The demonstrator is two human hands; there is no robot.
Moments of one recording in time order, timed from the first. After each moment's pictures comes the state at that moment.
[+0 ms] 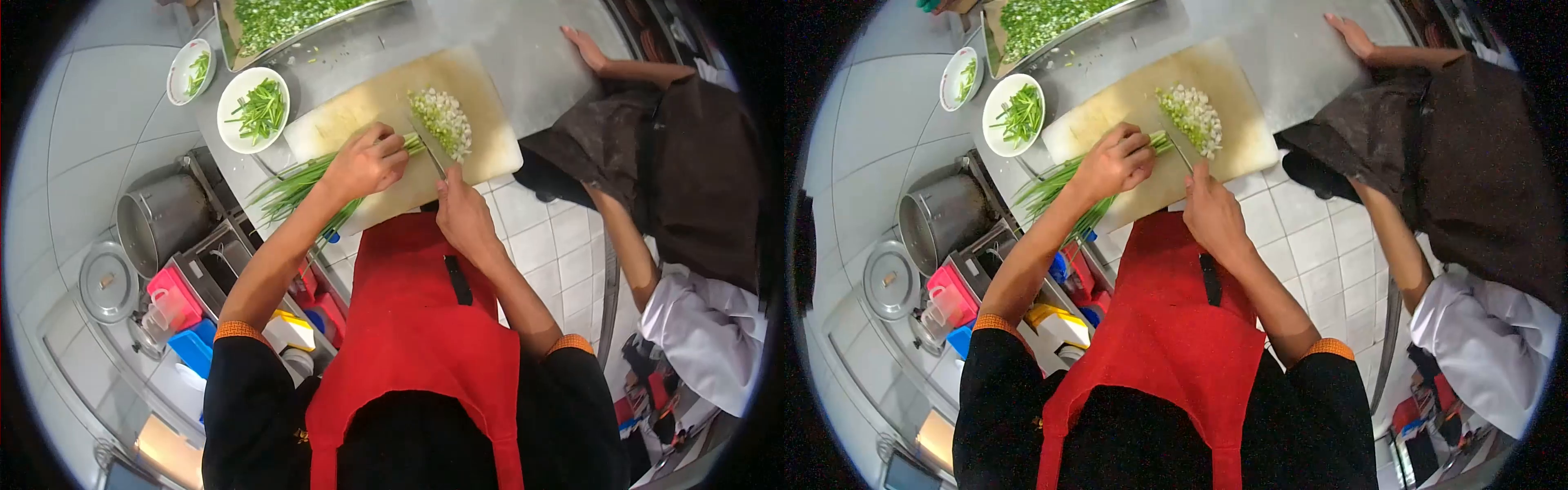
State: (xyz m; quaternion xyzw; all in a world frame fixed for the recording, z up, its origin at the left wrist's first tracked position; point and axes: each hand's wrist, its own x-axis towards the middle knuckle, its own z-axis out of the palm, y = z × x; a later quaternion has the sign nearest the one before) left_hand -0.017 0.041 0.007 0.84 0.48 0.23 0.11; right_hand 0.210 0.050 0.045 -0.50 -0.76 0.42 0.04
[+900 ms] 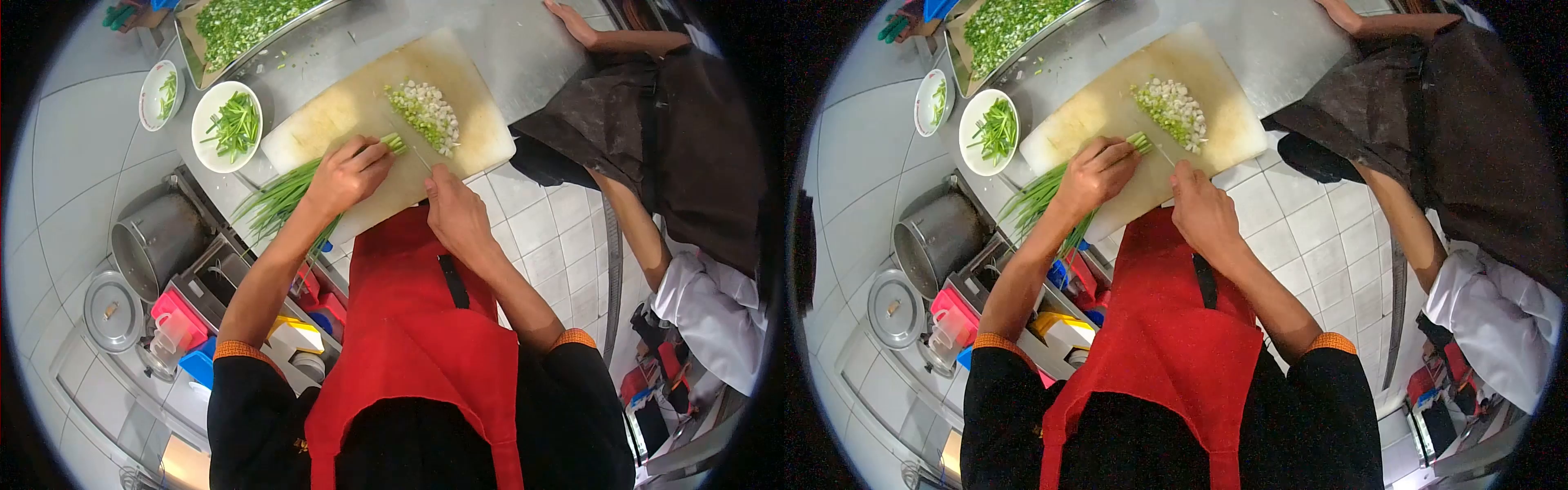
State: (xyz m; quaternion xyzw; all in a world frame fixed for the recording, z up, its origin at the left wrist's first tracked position) left_hand -0.014 0.033 0.007 0.83 0.49 0.26 0.07; right_hand 0.209 0.043 0.044 -0.52 -0.76 0.39 0.03
